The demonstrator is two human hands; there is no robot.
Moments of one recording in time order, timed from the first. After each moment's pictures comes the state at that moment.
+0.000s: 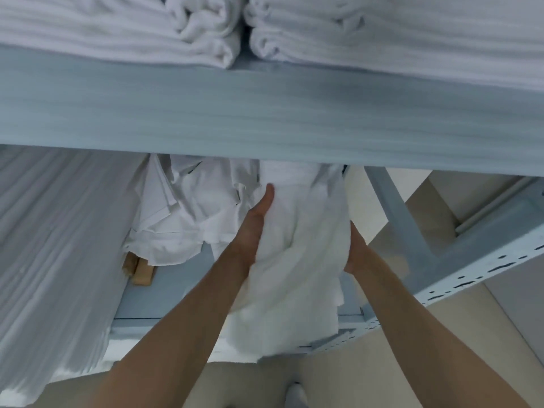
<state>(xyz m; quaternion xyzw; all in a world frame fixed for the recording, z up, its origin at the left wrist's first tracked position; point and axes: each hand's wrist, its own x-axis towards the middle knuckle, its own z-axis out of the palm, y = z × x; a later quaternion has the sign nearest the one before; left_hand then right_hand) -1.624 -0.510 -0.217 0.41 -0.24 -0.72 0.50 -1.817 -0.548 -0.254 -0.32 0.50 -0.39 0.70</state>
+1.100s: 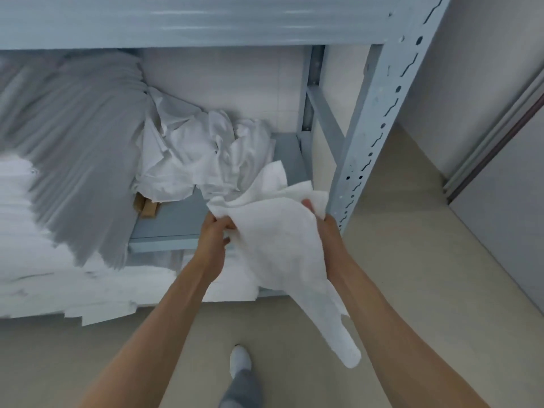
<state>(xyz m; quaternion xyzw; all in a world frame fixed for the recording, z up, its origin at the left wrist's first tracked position) -1.701 -0.245 -0.260 0.56 -0.32 -0.54 0.54 -1.909 -0.260 -0.237 -0.39 0.51 -0.45 0.62</state>
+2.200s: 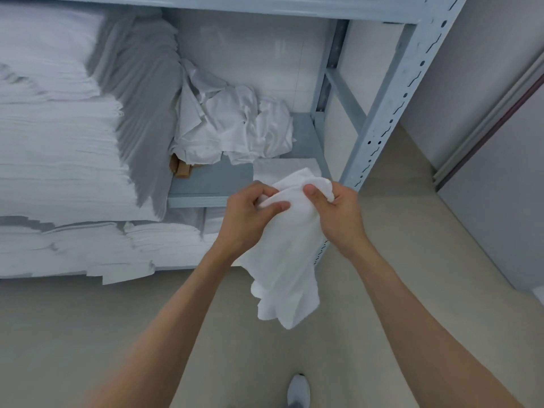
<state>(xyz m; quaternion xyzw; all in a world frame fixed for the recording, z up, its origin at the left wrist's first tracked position) -1.648 -0.081 -0.207 0.55 -0.59 -0.33 0.49 -1.822 -0.100 -0.194 -0.60 0.49 -0.50 0.38</state>
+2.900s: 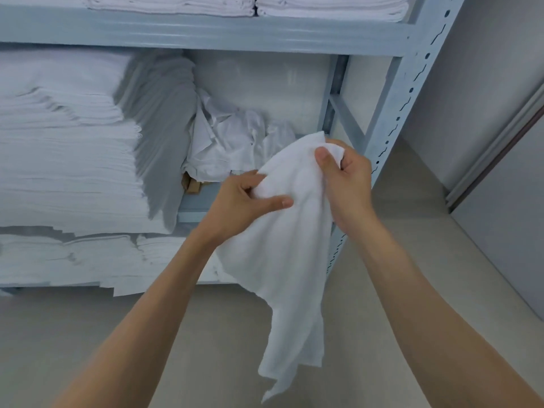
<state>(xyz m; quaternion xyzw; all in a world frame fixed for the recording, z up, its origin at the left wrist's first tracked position) -1.648 -0.065 -0.133 0.49 -0.63 -0.35 0.49 -1.830 -0.111 -0.116 -0.57 0.39 -0.60 0.40</state>
